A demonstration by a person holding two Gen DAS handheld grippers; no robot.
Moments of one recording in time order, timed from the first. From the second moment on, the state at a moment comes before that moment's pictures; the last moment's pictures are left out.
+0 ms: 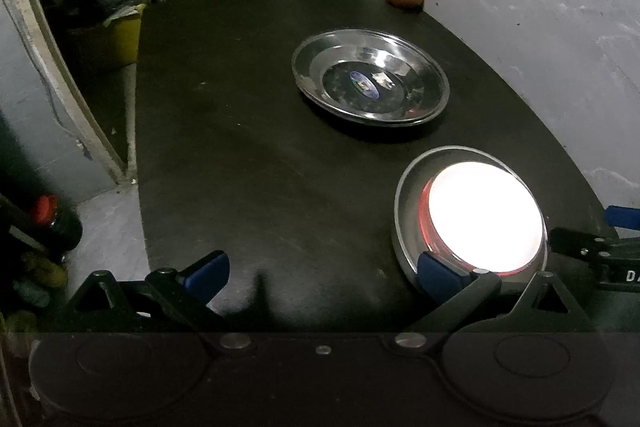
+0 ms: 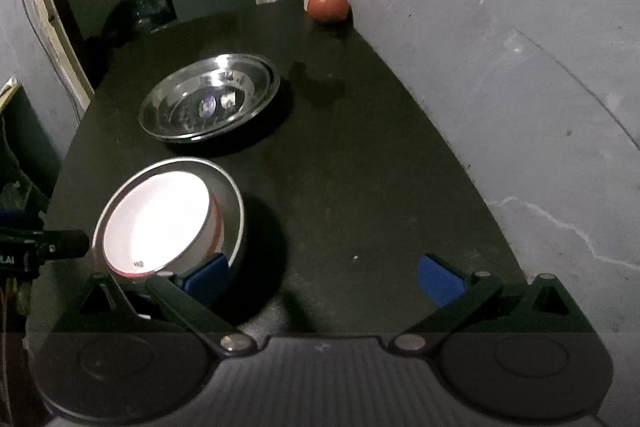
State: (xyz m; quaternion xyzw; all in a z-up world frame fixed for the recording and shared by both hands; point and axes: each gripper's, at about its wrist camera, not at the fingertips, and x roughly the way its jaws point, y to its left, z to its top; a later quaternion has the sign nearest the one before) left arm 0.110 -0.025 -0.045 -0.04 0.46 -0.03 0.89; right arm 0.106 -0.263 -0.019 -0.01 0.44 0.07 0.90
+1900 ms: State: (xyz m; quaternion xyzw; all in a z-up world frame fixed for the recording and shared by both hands) left arm 0.140 -0.031 -0.055 -0.12 0.48 -0.13 0.86; right arm 0.133 -0.250 -0.037 0.13 0.48 0.14 0.86
